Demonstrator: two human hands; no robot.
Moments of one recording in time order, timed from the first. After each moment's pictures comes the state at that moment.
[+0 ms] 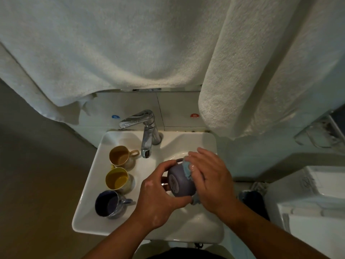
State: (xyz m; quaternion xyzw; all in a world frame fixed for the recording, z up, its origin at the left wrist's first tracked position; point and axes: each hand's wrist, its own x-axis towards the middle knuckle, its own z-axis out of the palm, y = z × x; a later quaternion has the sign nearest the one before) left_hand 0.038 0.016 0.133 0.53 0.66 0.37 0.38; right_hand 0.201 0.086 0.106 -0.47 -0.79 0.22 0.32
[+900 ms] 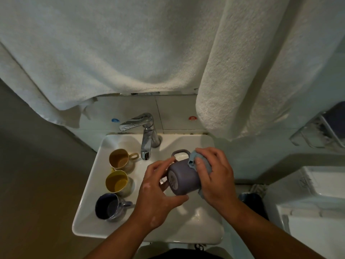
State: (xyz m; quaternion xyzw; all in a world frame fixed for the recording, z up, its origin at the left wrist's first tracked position) left_hand 0.036 0.014 0.128 0.51 0.64 0.40 0.40; right_hand 0.202 0.088 0.116 -0.53 -0.68 0.32 0.40
